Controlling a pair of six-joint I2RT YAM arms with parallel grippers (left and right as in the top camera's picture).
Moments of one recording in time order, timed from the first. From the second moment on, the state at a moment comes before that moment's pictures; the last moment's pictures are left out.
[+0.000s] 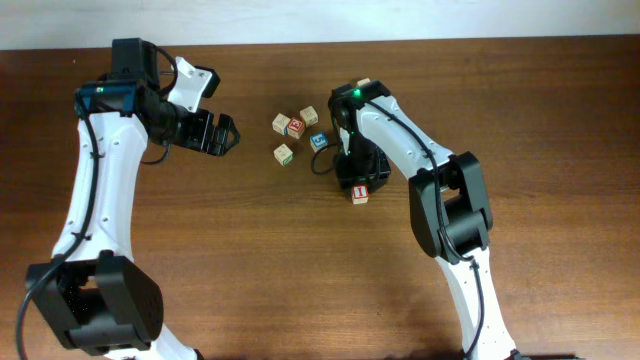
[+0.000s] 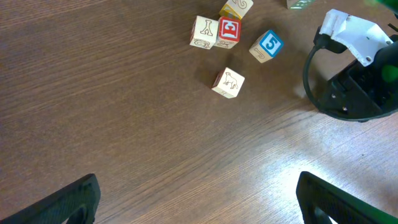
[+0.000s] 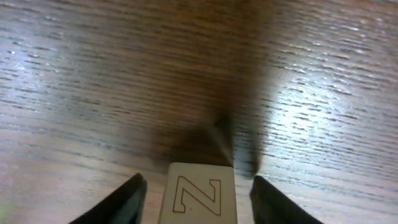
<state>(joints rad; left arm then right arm) 0.05 1.82 1.71 -1.10 0.39 0.35 0.43 2.46 2.07 -1.41 -0.13 0.24</state>
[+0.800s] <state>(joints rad) 0.05 1.82 1.71 -1.10 0.39 0.35 0.43 2.45 2.36 -1.12 -0.14 0.16</state>
